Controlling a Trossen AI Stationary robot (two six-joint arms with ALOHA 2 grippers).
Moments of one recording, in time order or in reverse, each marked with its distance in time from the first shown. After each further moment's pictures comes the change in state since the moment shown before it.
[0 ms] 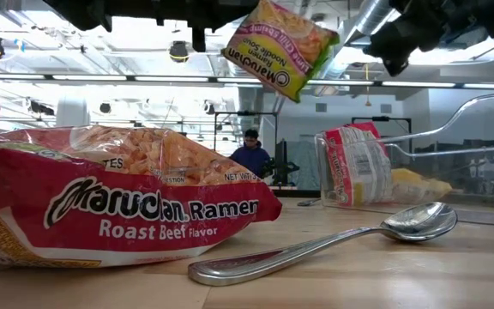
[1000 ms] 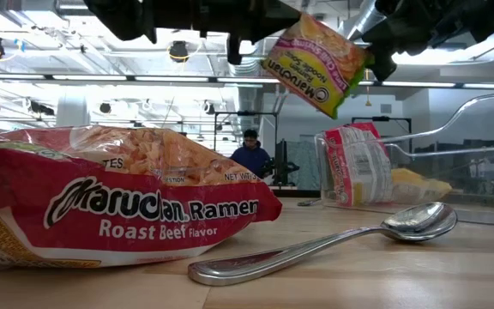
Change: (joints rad) left arm 0.028 0.251 0.196 0.052 0.003 -0.074; right arm 0.050 0.121 0.000 0.099 0.008 0.003
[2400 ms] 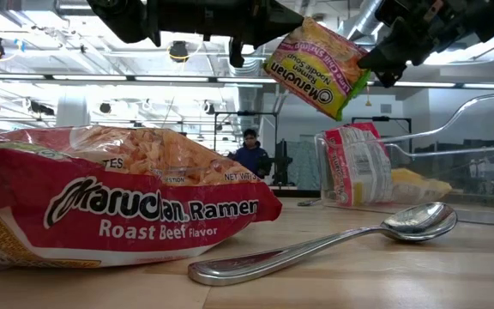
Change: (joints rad) left arm 0.010 0.019 0.014 0.000 0.000 0.017; right arm 0.001 -0.006 0.000 -0.082 0.076 0.000
